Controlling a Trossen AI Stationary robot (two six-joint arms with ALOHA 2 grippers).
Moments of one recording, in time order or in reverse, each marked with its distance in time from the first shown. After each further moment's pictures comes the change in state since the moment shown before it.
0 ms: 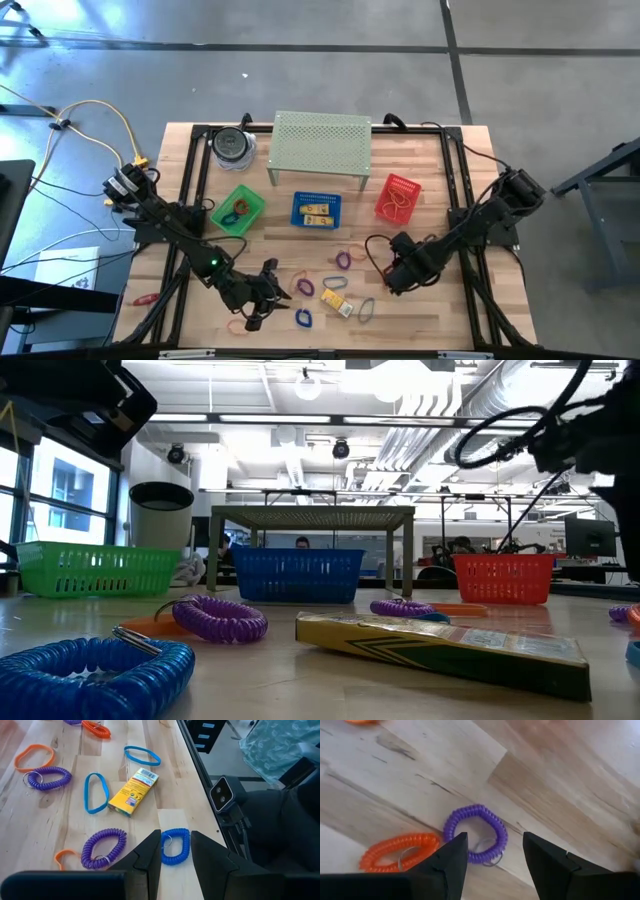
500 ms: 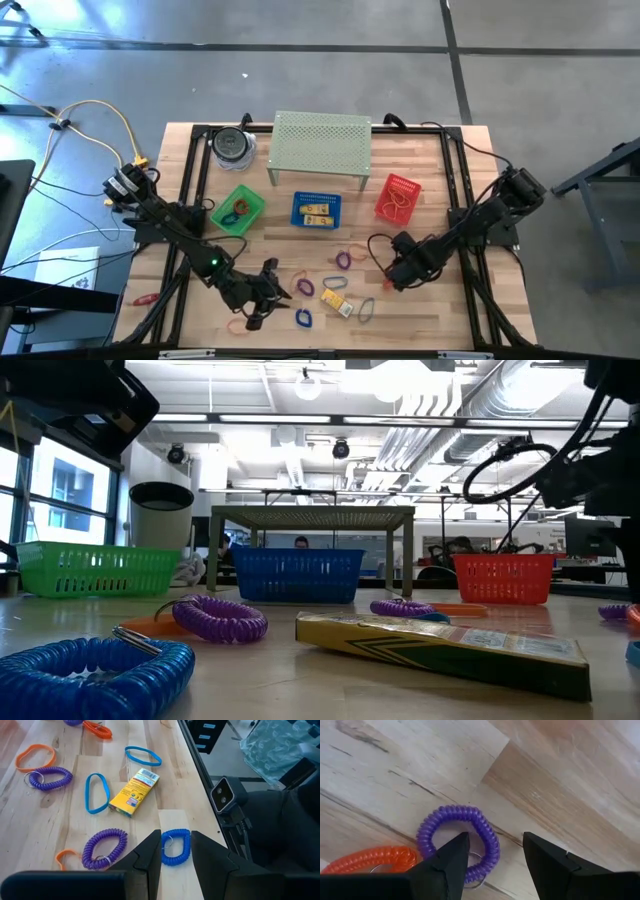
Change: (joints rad) left arm 0.006 0.000 0.000 0.000 0.000 -0.002; right arm -0.020 -0.004 -0.157 0.195 -0.012 -0.021
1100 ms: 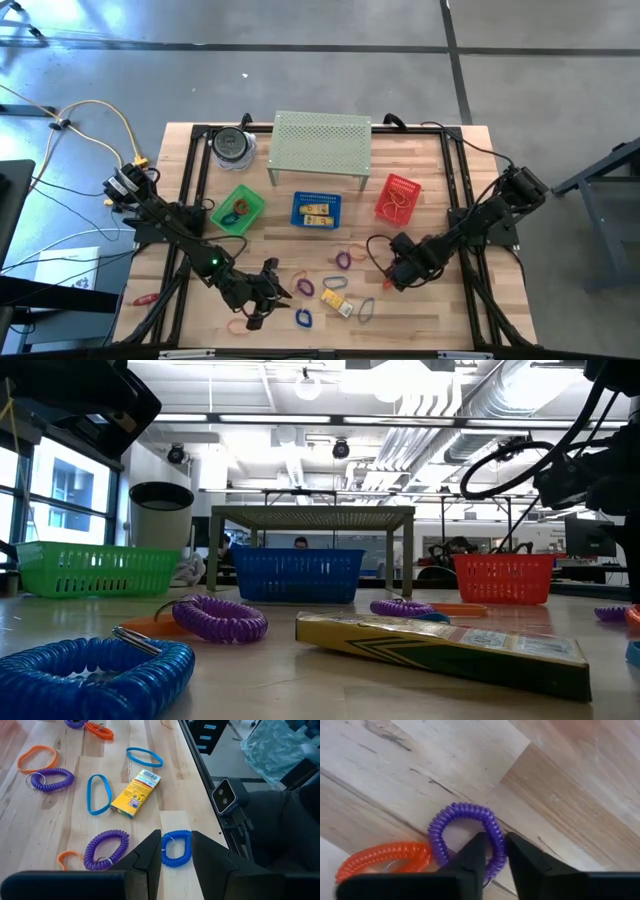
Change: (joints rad) left arm 0.001 0.000 0.000 0.003 0.000 0.004; right arm -0.001 0.001 -0.031 0.075 0.004 -0.035
